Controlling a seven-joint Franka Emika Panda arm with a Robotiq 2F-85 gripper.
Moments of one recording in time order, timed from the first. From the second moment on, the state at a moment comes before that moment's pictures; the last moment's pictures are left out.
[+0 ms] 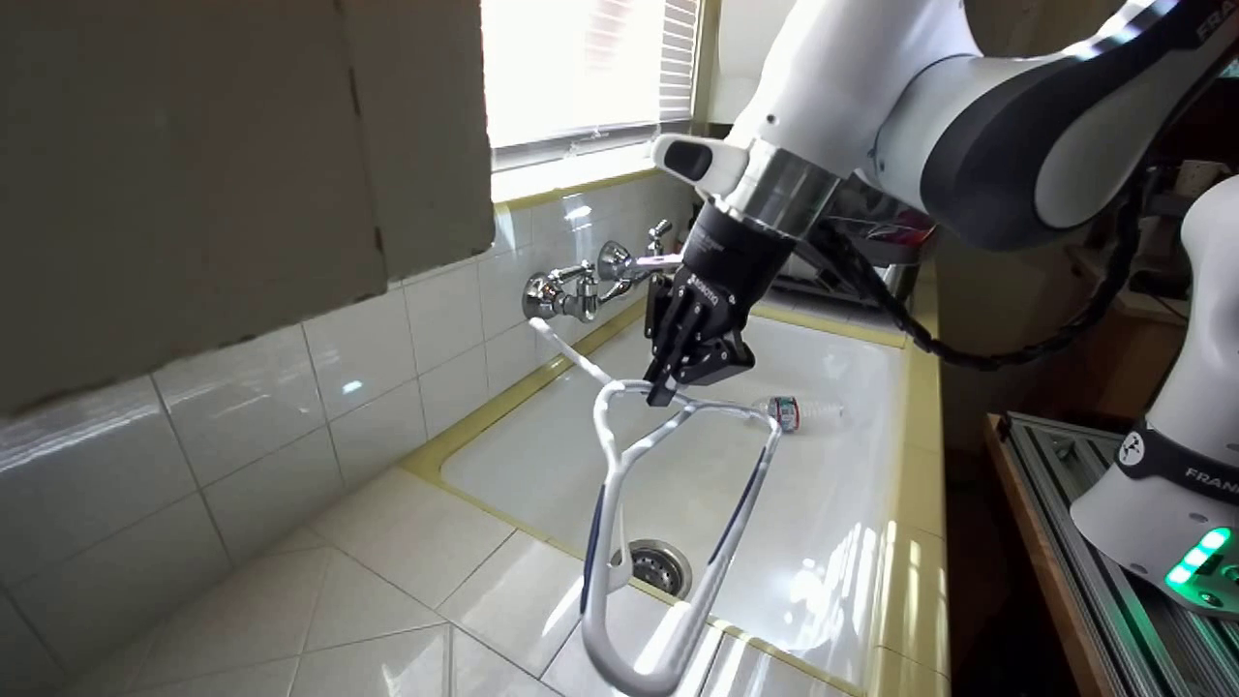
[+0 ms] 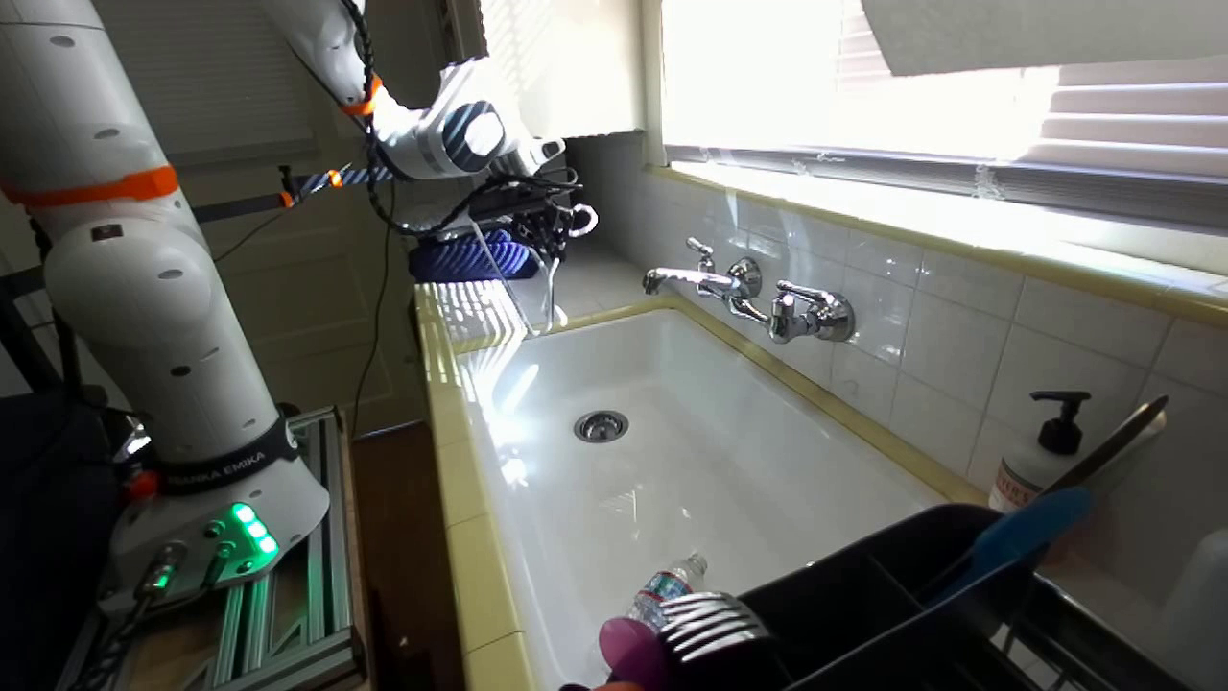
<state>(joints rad) 0.19 -0.05 0.24 -2.49 -0.17 2.83 -0.31</state>
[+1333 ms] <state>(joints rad) 0.23 -0.29 0.21 -2.50 -0.22 2.74 -0.52</state>
